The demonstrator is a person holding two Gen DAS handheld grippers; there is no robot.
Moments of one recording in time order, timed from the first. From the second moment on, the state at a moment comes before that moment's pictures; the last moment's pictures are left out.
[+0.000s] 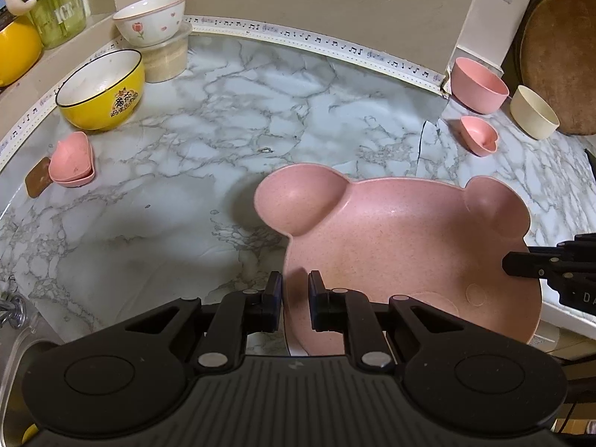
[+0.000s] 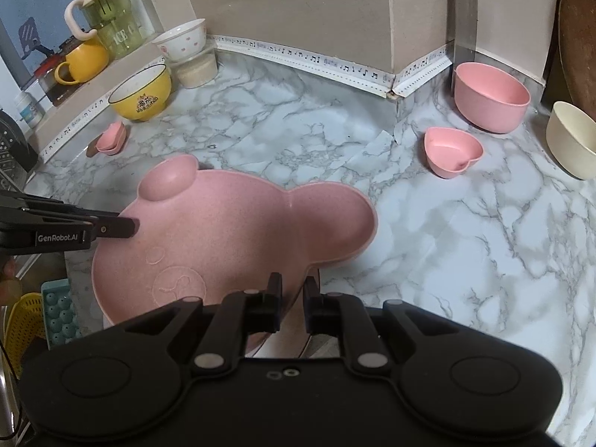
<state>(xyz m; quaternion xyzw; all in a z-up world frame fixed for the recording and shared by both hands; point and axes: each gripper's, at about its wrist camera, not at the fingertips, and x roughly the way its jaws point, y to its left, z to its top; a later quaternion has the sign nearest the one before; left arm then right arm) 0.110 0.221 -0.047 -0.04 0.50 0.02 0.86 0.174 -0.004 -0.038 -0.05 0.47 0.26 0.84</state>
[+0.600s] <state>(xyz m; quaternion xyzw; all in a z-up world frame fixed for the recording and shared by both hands) 0.108 0.219 -0.055 -0.03 0.51 0.01 0.86 0.170 0.000 -0.048 -0.06 0.47 0.25 0.84</state>
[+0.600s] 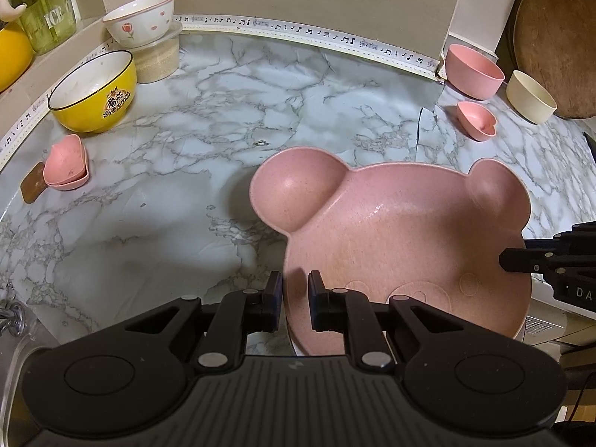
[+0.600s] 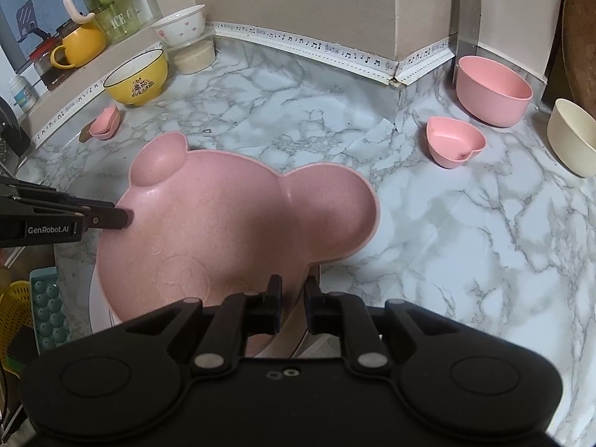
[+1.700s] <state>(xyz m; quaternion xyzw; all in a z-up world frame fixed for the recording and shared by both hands) 0.094 0.170 0.004 -0.02 0.43 -0.04 0.90 0.146 -0.039 0.012 -0.03 0.42 0.24 0.88</state>
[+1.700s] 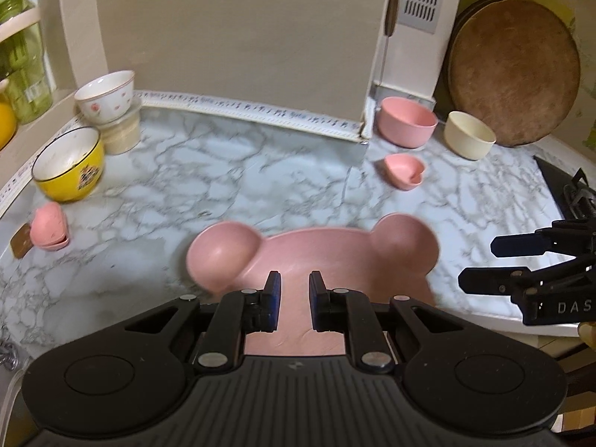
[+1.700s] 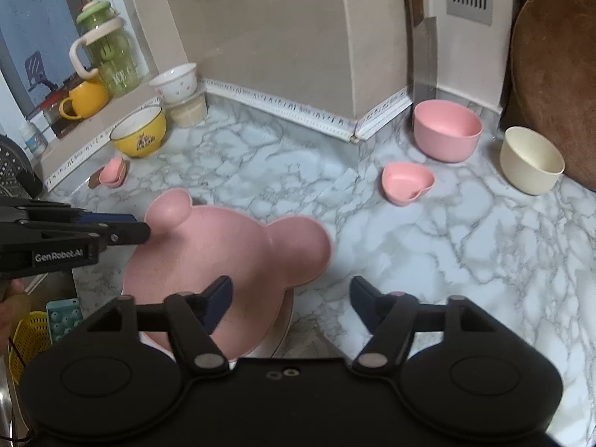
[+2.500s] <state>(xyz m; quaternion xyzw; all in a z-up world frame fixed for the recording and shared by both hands) 0.151 0.049 0.039 0.00 0.38 -0.09 0.92 0.182 -0.147 0.046 -0.05 0.34 0.18 0.92</state>
